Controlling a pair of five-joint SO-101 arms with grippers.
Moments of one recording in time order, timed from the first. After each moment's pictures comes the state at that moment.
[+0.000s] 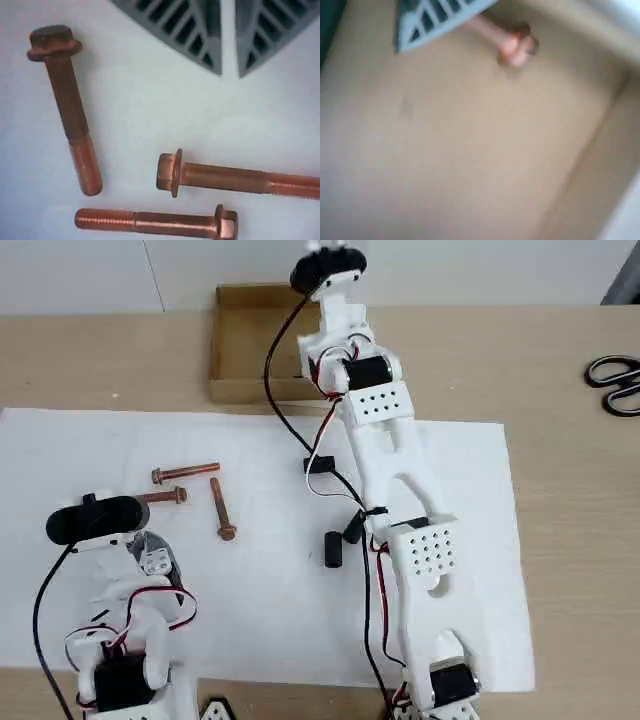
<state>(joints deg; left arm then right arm) -14.2 -103.4 85.3 67.2 9.7 -19.2 54.9 -64.3 56.3 -3.9</state>
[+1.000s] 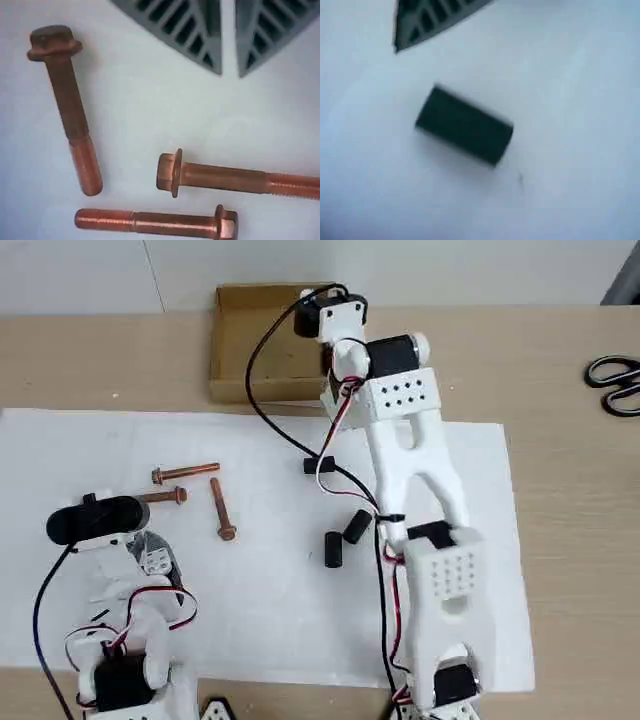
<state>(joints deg) -14.2 -103.4 85.3 67.2 9.7 -18.3 37.5 -56.0 98.7 12.2</state>
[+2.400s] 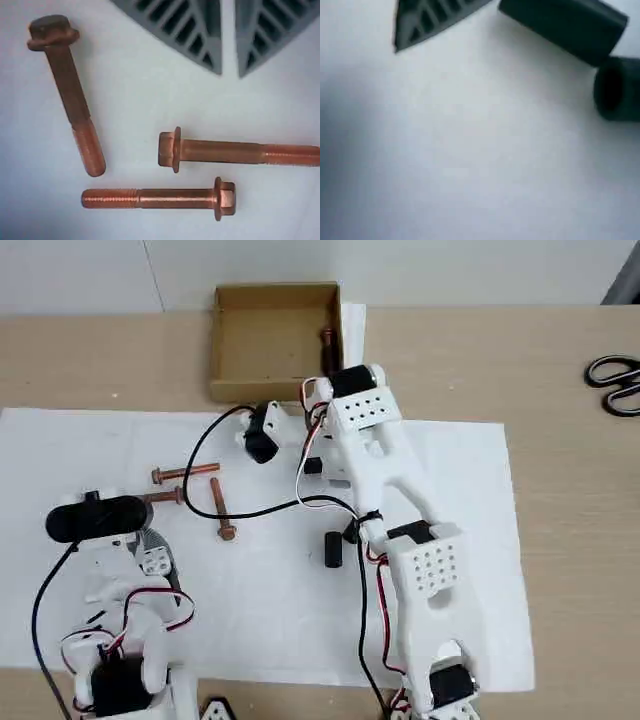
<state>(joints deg) -14.2 -103.4 82.7 67.2 5.7 -22.6 45.9 -45.4 94.7 64.8</state>
